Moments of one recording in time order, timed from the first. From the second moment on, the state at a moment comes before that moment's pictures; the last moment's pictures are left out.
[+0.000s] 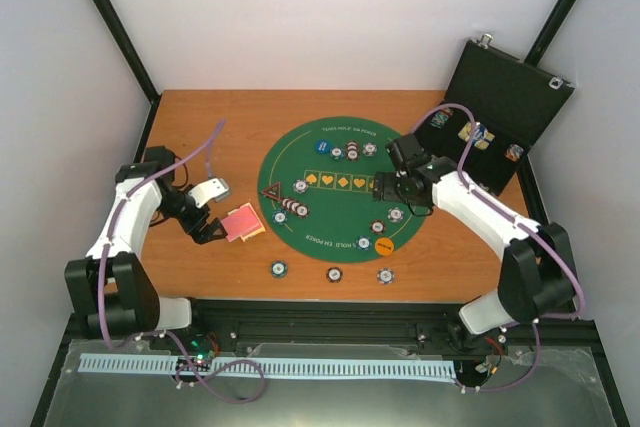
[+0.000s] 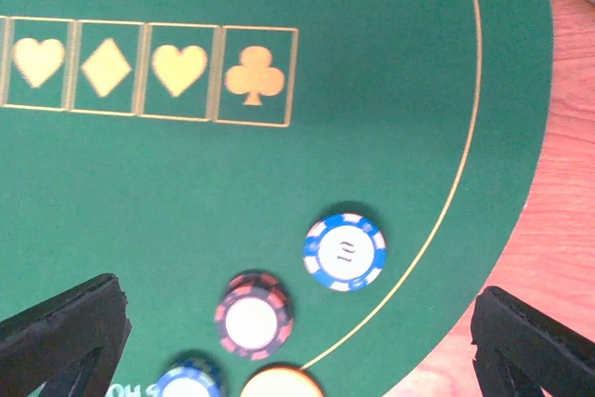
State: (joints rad) left arm 0.16 1.31 1.02 -1.19 0.45 1.00; right arm 0.45 1.50 1.10 -0.74 0.12 0.49
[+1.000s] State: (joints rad) left arm -0.04 1.44 0.89 -0.87 0.21 0.95; right arm 0.88 1.38 1.02 -0.72 0.18 0.80
